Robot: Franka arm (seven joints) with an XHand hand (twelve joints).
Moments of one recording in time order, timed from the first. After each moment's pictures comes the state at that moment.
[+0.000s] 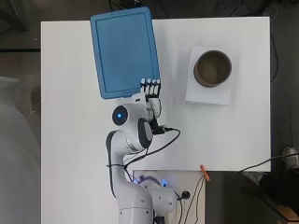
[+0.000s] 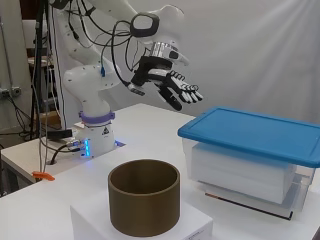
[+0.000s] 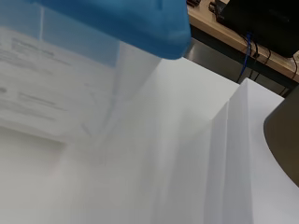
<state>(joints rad) 0.00 -0.55 0.11 -2.61 -0.47 2.03 -0.66</state>
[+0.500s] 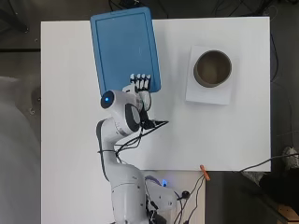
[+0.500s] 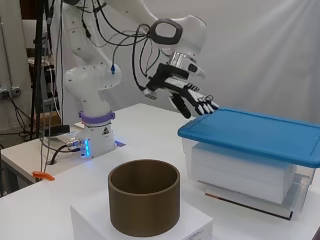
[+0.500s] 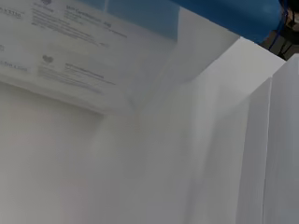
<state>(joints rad) 0.00 -0.33 0.20 -2.48 -0.44 1.94 -0.62</state>
